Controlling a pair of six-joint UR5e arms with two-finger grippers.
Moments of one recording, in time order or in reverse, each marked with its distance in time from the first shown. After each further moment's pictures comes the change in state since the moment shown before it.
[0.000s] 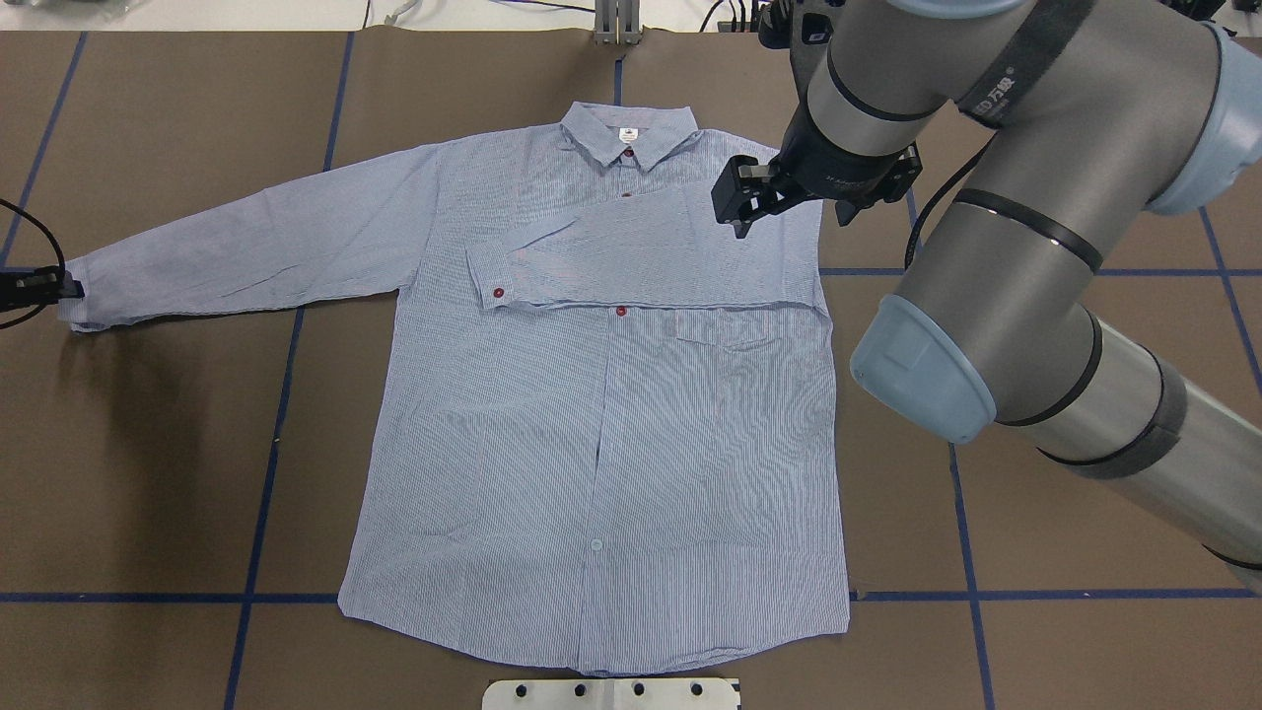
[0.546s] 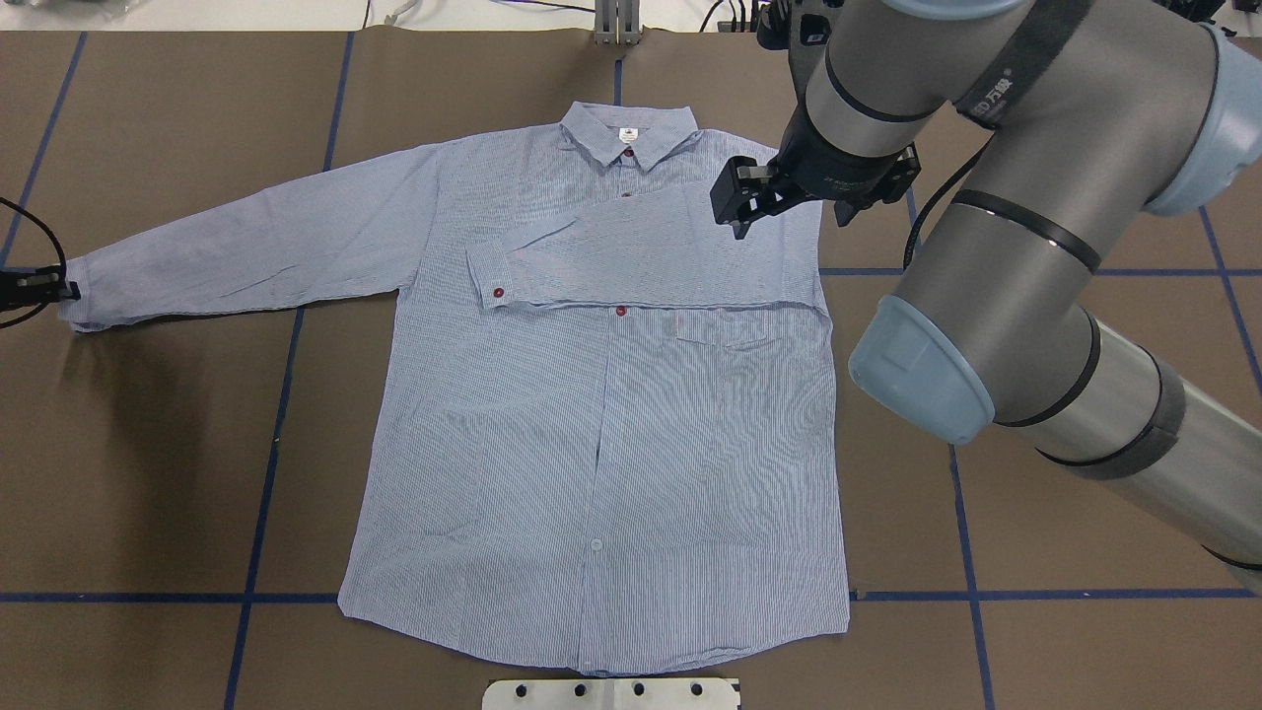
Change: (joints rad) left arm 0.000 -0.001 -0.005 0.002 -0.003 -0.004; right arm -0.002 0.000 -0.001 0.000 -0.001 0.000
